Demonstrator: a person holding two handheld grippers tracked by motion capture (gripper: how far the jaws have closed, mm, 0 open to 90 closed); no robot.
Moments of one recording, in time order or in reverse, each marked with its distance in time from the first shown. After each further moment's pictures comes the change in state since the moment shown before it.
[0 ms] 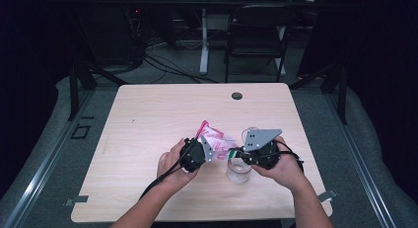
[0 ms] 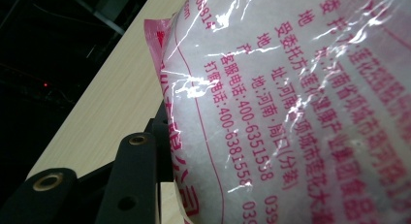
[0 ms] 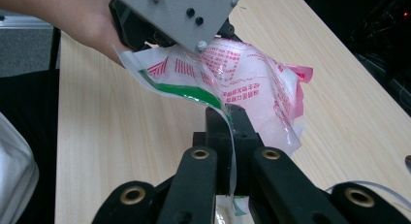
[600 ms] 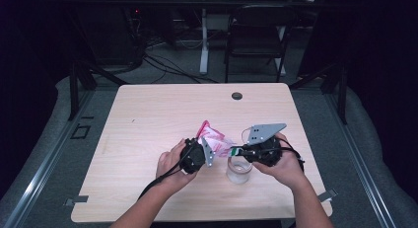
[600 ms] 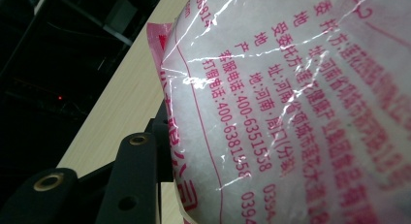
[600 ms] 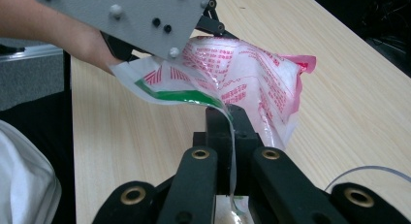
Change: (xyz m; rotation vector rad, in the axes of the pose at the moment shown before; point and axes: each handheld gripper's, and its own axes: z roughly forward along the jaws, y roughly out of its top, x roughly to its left) left arm -0.003 0.000 -0.005 -0.027 0.030 0.060; right arm -0.010 -0.005 -0.002 -0.020 0.034 0.126
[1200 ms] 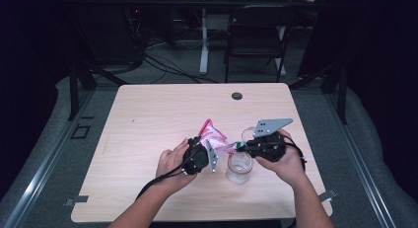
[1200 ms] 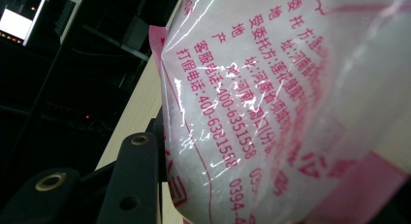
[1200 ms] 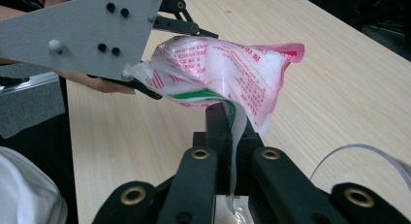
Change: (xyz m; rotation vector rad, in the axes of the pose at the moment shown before) left arm -0.005 0.005 -0.006 -0.014 0.068 0.137; right arm -0.014 -0.008 -0.003 -0.041 -0.005 0.122
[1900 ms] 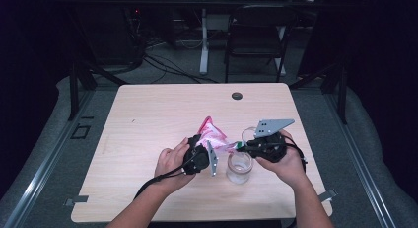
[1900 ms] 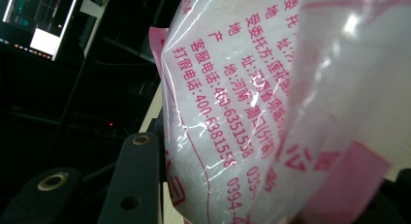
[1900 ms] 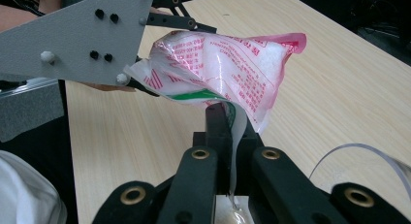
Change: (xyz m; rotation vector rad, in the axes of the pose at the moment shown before) left arm -0.001 0.001 -0.005 -0.014 0.075 0.075; right arm 0.002 0.000 -0.002 -0.009 -0.011 0.001
